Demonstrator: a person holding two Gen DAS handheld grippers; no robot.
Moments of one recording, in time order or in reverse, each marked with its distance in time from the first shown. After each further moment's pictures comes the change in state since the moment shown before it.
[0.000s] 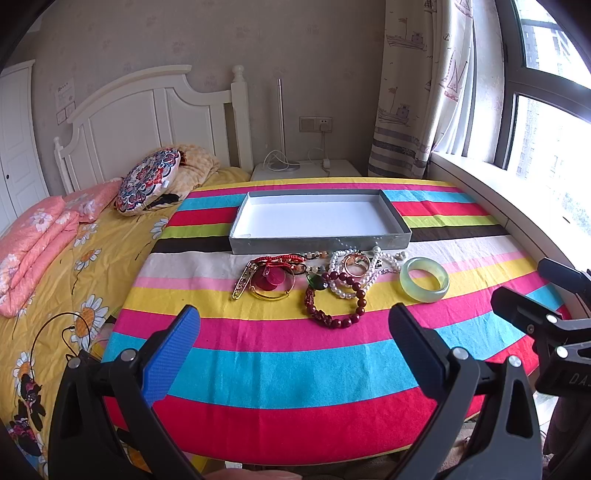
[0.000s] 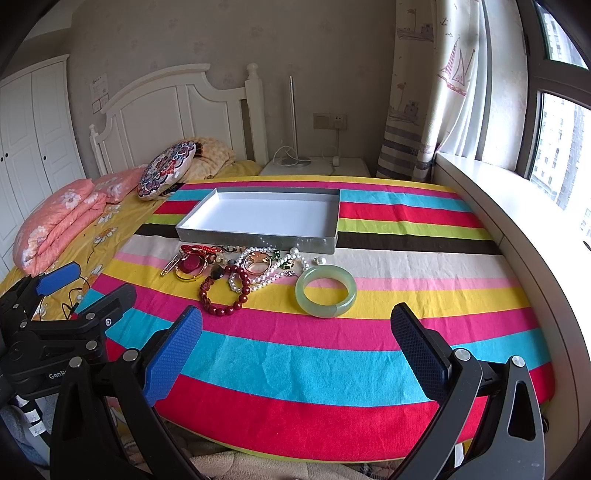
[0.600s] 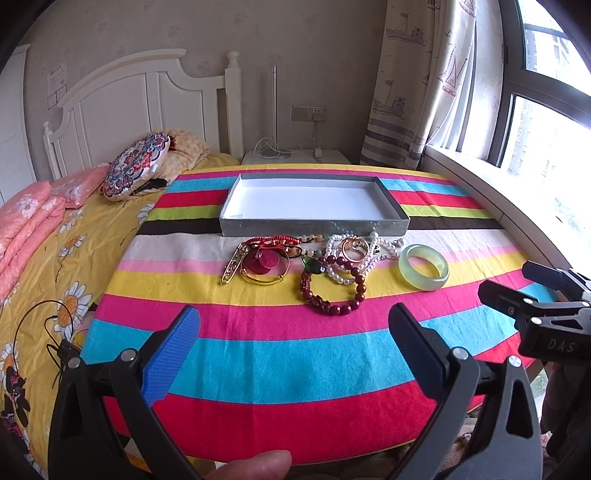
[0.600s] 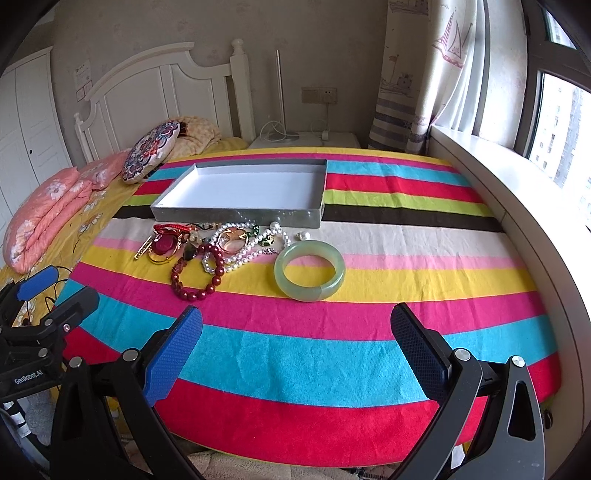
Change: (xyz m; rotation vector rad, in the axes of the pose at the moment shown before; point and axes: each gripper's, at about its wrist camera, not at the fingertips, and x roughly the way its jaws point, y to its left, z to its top) left arm 0.027 0.018 -0.012 -0.039 0.054 -0.073; right arm 0.047 -0.023 -0.014 0.029 0.116 -0.031
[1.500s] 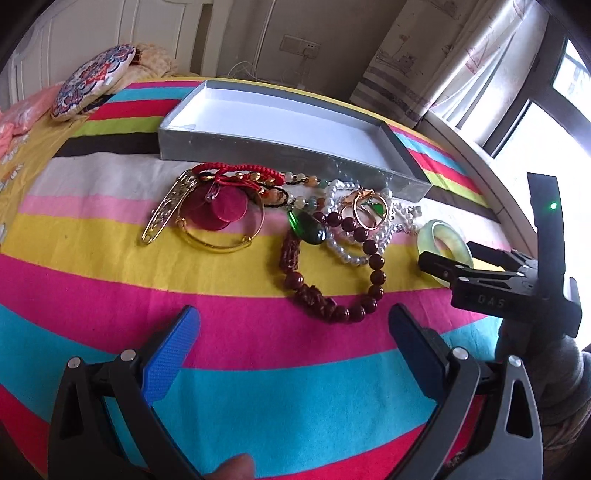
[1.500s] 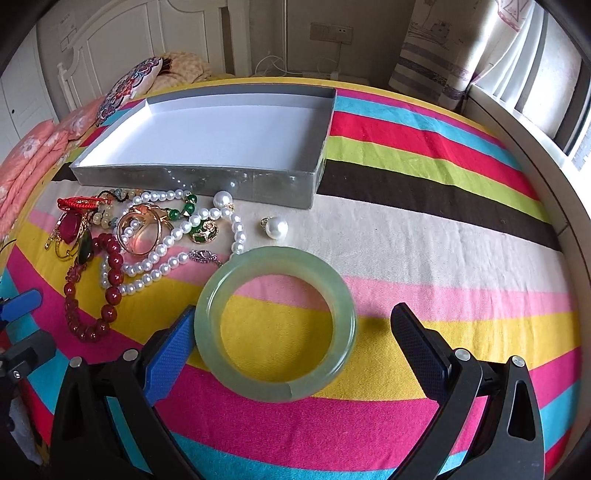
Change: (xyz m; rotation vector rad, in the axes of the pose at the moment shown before) left arm 0.135 0.015 0.004 -0.101 0.249 -0.192; right arm 0.151 -0.013 0.041 -0.081 0.224 -0.018
